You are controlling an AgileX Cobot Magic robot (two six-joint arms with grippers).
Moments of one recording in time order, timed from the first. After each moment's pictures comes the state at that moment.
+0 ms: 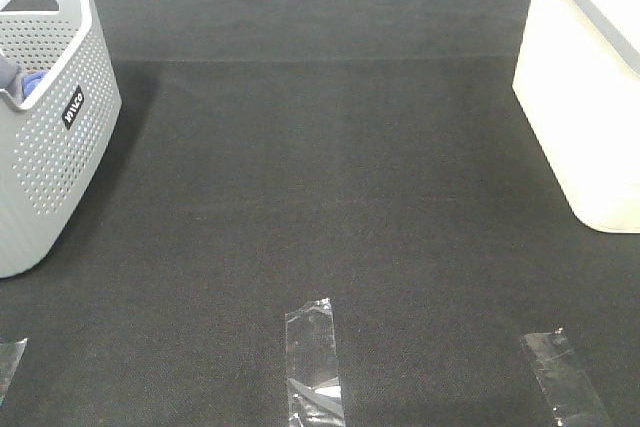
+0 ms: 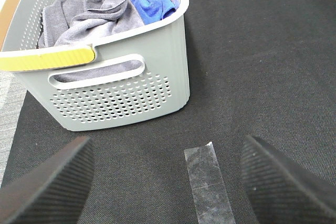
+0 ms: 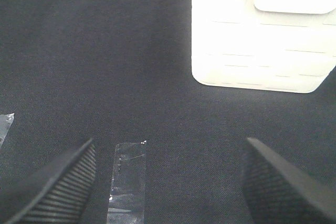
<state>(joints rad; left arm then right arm) -0.02 0.00 -0.51 -0.02 1.05 0.13 -0.03 0.00 -0.50 0.09 1.06 -0.10</state>
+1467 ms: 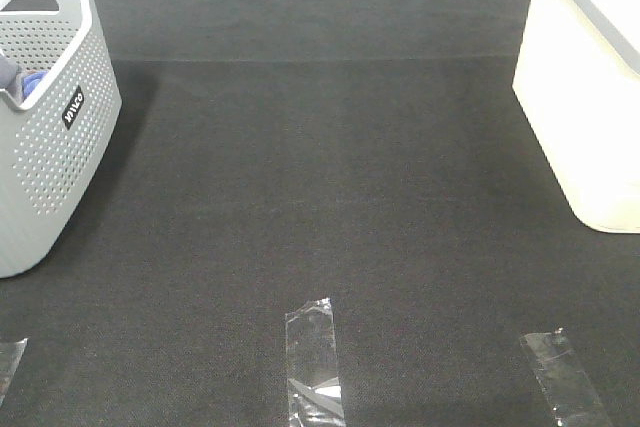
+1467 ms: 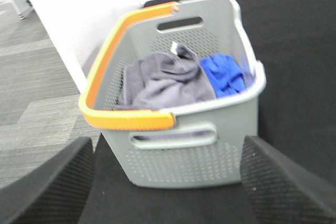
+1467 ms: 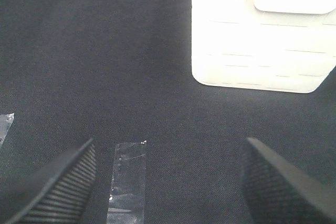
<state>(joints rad) -0.02 0.09 -0.54 0.25 0.79 -0.07 -0.03 0.00 -0.50 0.09 1.06 -0.10</state>
